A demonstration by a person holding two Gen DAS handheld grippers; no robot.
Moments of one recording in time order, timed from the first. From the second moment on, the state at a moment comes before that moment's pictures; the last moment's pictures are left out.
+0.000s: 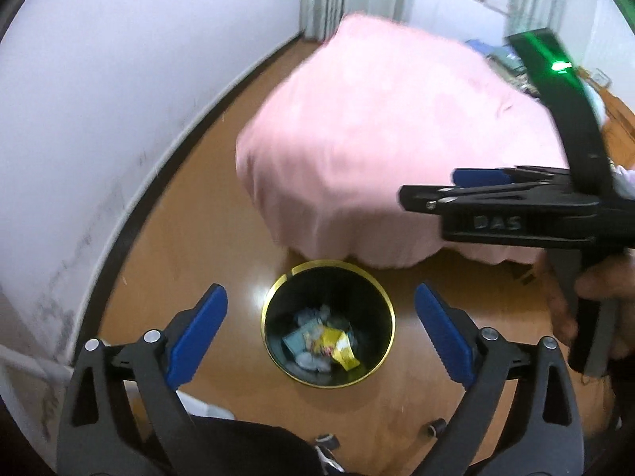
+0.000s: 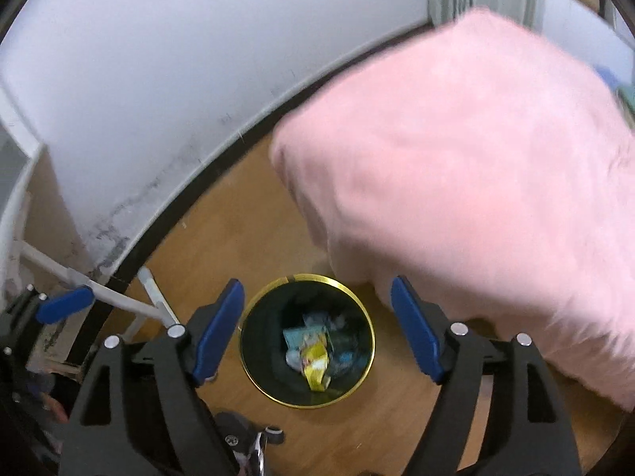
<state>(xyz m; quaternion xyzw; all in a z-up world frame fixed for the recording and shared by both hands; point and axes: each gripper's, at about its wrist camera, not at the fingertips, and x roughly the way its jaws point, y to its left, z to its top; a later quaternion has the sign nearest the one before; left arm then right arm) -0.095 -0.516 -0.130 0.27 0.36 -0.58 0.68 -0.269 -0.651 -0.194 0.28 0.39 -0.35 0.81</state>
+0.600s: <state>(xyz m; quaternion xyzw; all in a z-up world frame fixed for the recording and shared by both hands) 0.115 -0.146 0.000 0.20 0.34 -0.31 0.87 -0.013 -0.368 -0.023 0.08 0.33 0.02 0.94</state>
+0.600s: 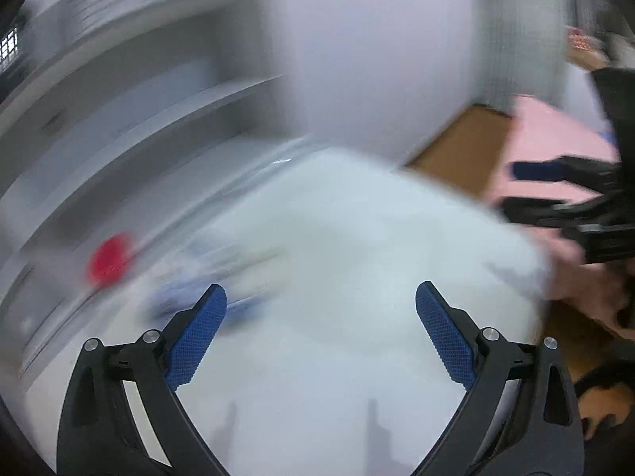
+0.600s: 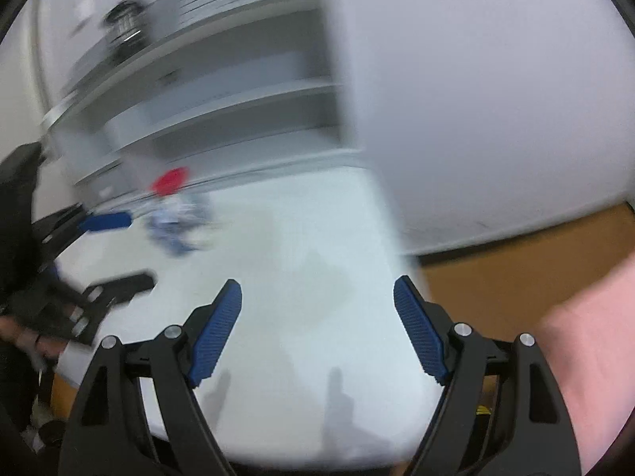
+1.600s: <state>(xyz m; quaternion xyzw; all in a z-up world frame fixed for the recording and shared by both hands) 0.244 0.053 -0.056 0.11 0.43 -0.19 0.88 0.334 -0.083 -0.059 -0.02 0.48 0.09 0.87</state>
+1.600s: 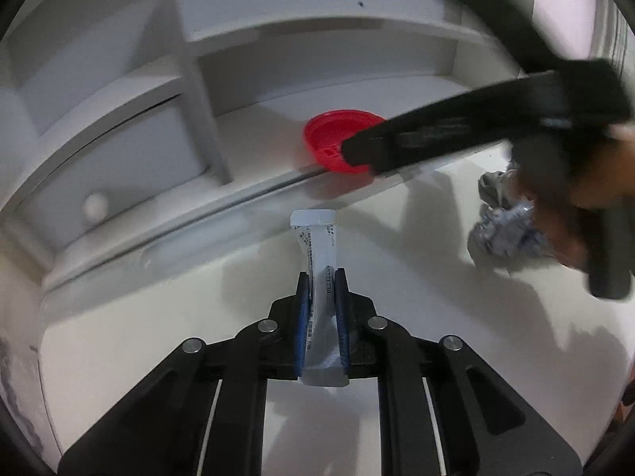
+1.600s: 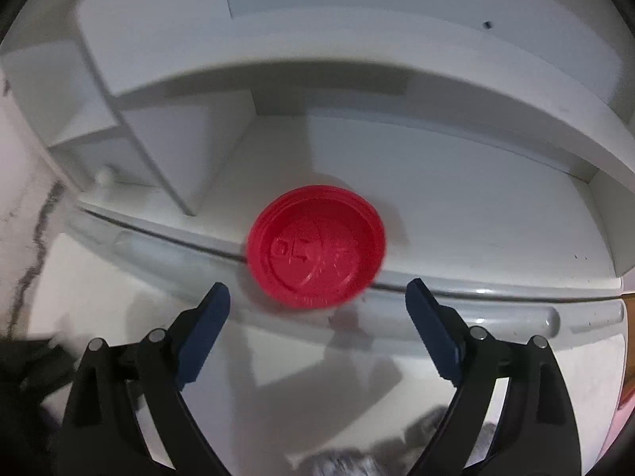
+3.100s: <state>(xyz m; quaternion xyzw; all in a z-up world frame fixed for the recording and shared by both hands) 0.009 -0.371 -0.005 0.15 0.33 -0.50 0.79 -0.196 -0.545 -0.076 0.18 0.33 -0.28 0.88</state>
